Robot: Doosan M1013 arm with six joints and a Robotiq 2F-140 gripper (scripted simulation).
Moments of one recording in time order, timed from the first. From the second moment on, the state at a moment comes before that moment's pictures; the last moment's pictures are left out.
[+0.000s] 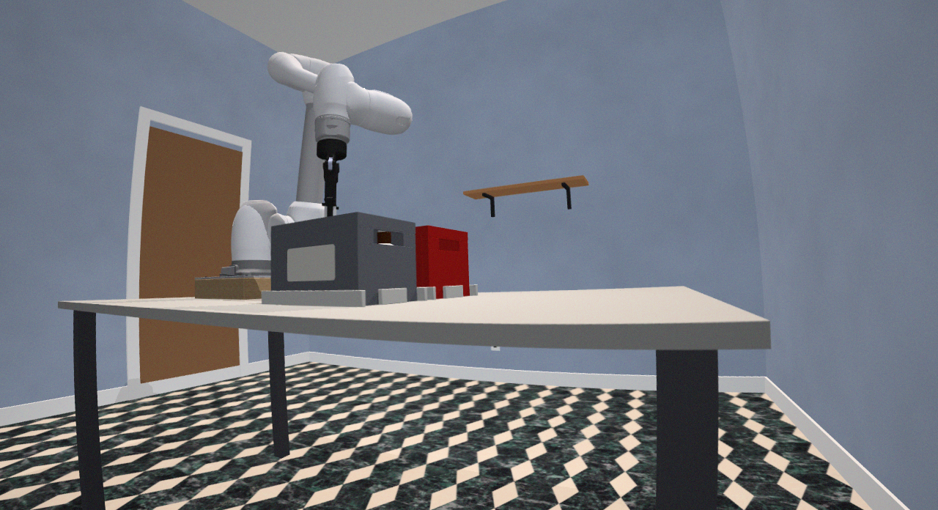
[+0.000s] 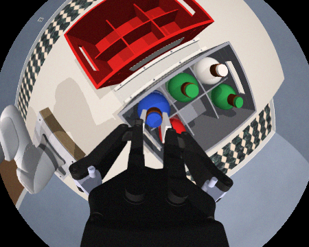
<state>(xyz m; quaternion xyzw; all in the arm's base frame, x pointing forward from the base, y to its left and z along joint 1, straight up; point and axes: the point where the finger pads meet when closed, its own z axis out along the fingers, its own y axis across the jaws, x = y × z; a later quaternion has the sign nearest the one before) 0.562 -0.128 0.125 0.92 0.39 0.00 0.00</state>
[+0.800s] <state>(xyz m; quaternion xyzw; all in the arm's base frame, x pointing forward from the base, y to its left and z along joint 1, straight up) 0.562 -0.128 0.158 0.92 0.39 0.00 0.00</state>
